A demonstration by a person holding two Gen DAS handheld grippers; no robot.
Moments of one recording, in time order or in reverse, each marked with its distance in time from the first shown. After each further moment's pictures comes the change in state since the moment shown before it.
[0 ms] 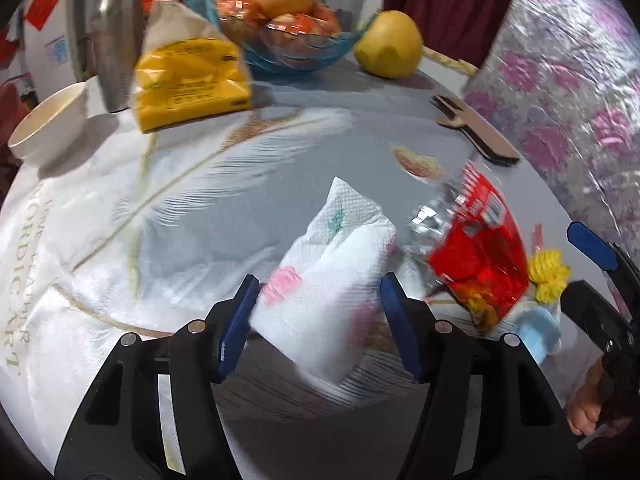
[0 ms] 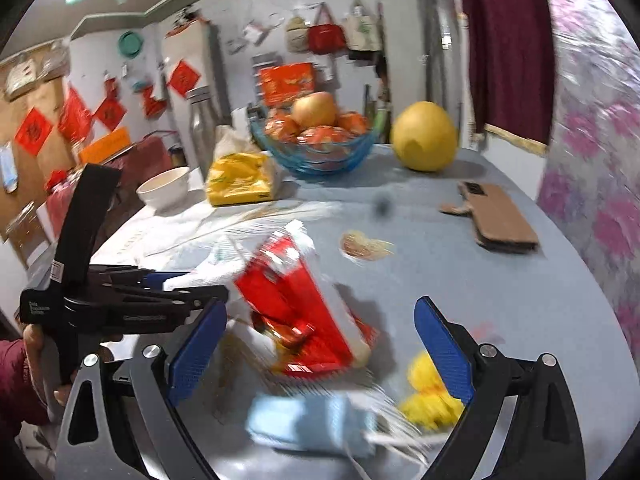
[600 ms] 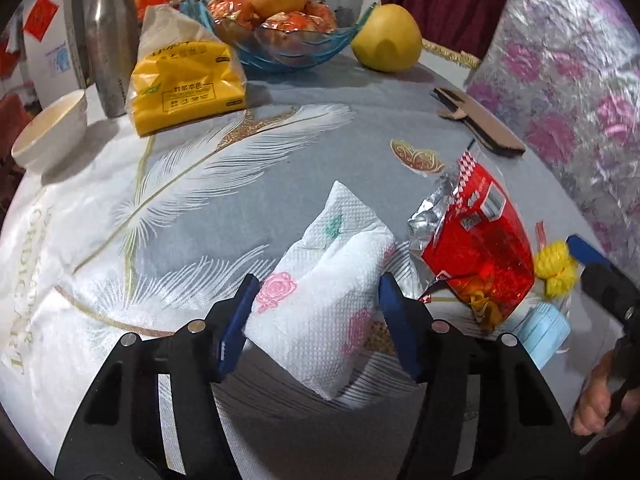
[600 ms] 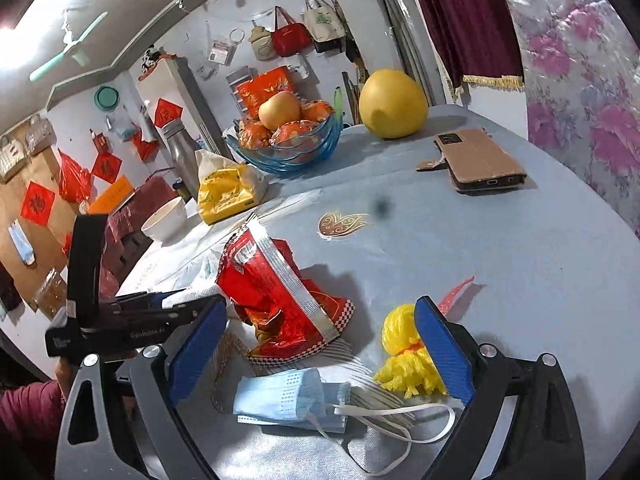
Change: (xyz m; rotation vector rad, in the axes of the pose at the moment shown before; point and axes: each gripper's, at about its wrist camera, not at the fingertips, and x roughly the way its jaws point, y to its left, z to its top) left arm 0.006 -0.017 -0.003 0.064 0.015 0.047; right arm -0.013 -0.057 -0.025 0.263 0.005 0.089
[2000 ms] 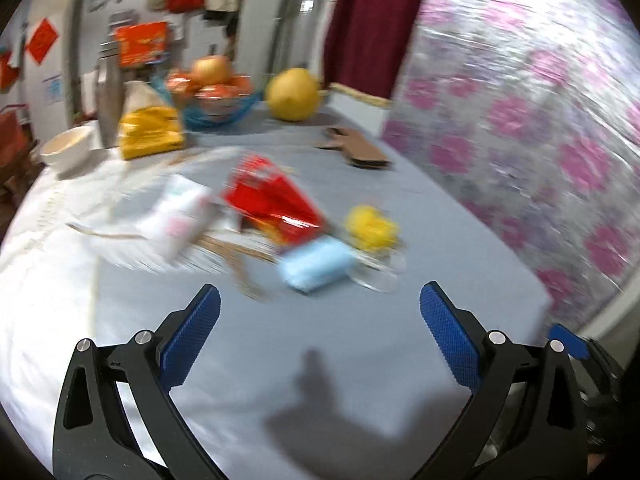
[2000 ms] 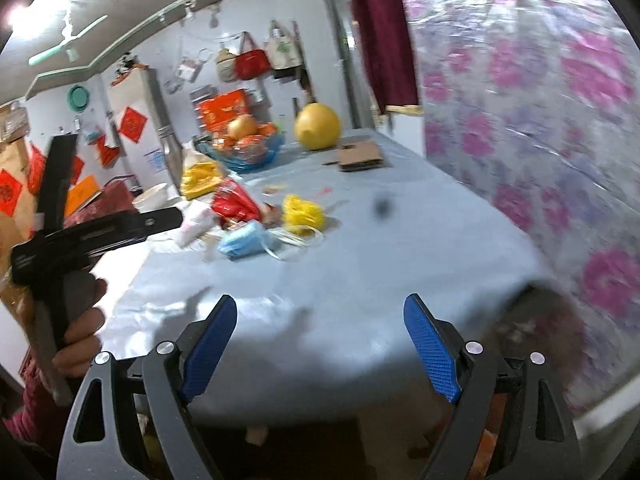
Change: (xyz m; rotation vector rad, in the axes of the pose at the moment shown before) left arm -0.122 -0.106 -0.076 -0.009 -0.220 -0.095; right arm -0.195 0.002 -0.121 -0.034 -0.098 -0.214
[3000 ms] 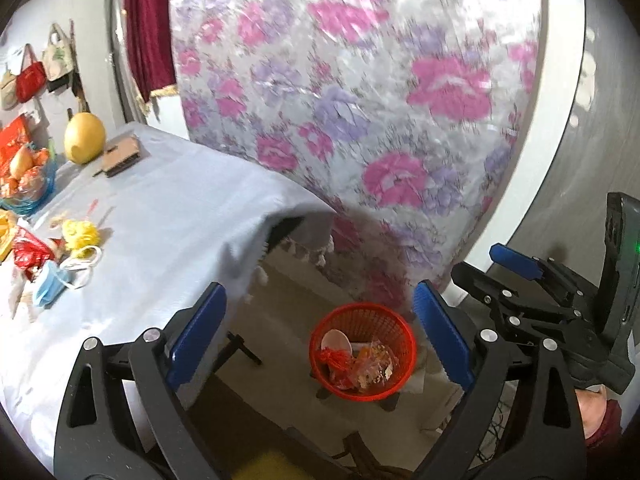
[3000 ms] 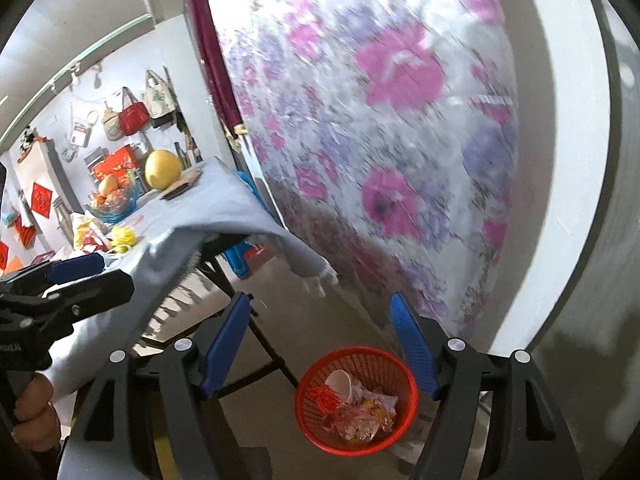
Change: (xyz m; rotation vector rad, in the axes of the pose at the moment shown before) left arm -0.002 -0.301 -0.100 0.475 0.082 -0.255; right arm -0.124 -0.211 -0.095 0.277 -0.103 -0.324
